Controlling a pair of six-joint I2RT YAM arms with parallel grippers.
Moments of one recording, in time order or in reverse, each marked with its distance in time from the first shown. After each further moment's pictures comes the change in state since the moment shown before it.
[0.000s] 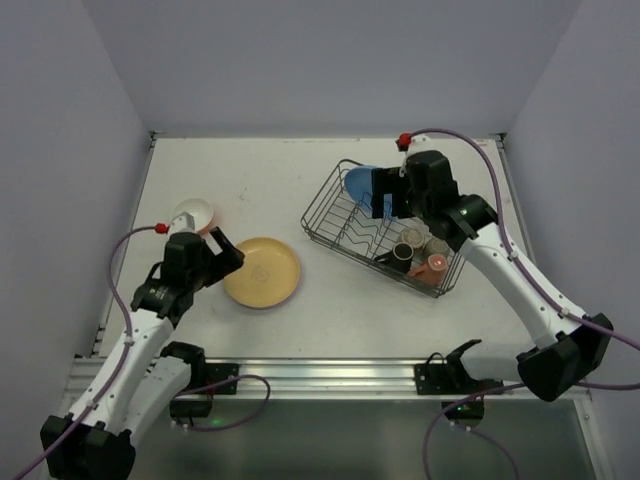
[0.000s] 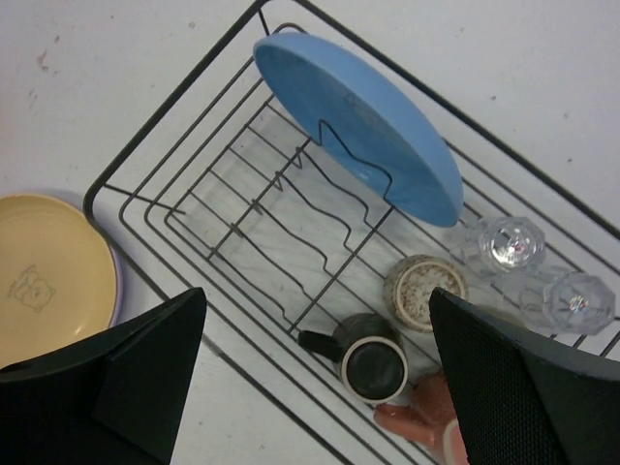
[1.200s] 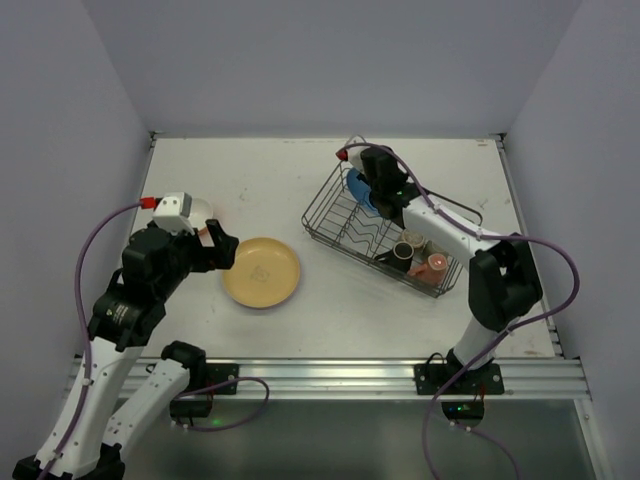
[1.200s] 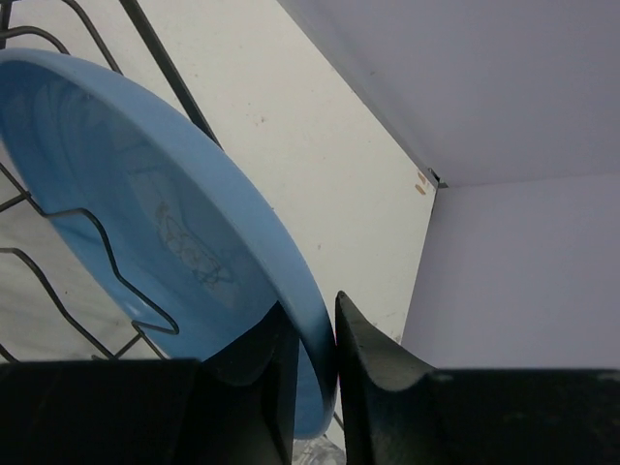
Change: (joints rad) left arm -0.108 -0.132 0.375 -0.192 0.027 0.398; right arm 0.003 0.456 0.024 0.491 0.397 -0.885
